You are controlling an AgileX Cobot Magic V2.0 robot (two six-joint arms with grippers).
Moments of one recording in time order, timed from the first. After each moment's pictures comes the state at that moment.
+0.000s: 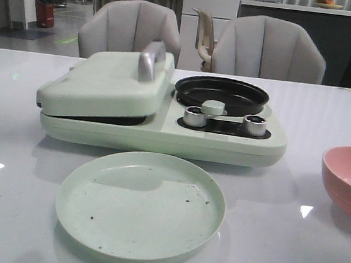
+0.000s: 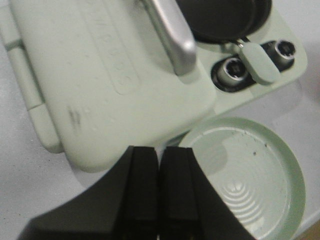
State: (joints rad) left arm -0.29 1.43 -1.25 -0.44 0.81 0.44; right arm 0.29 0.82 -0.72 0.09 0.89 0.01
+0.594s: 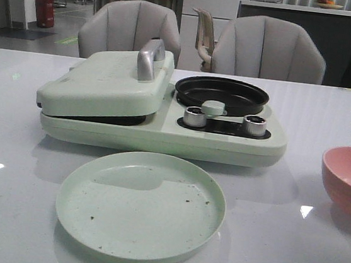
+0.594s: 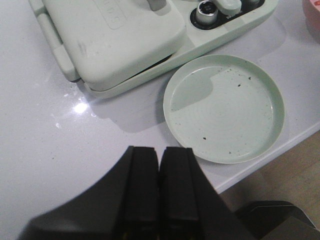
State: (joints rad) left arm -0.55 0.86 -0.93 0.00 0.89 0.03; right arm 0.29 0.82 -0.72 0.09 0.89 0.01
